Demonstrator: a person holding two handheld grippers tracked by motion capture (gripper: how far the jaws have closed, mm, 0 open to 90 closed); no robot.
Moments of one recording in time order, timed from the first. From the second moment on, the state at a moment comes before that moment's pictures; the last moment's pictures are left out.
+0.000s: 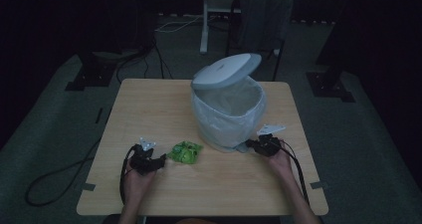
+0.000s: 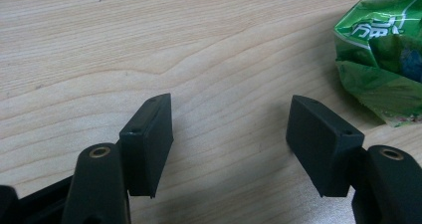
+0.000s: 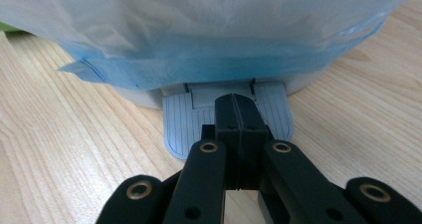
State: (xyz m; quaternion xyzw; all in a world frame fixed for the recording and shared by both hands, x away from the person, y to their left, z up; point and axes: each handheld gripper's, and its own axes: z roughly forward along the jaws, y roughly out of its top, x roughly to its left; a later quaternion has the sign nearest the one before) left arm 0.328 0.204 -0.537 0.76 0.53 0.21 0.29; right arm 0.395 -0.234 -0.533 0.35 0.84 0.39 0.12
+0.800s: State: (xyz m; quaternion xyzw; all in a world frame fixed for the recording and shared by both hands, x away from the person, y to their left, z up) left arm 0.328 0.203 -0.537 0.77 0.53 0.21 0.29; right arm 0.395 -0.236 -0.536 0.36 0.83 0.40 0.11
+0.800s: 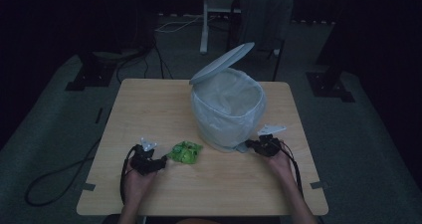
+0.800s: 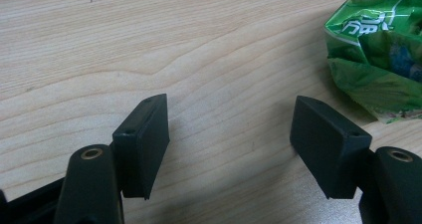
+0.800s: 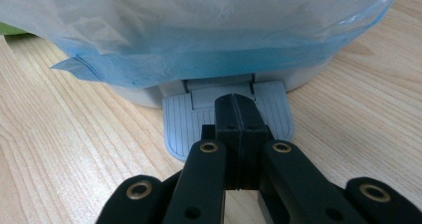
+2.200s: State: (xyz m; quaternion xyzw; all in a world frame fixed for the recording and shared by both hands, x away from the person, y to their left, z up) left arm 0.293 0.216 -0.508 0.72 0.55 0.19 0.38; right arm 0.396 -0.238 -0.537 0.36 0.83 0.41 0.11
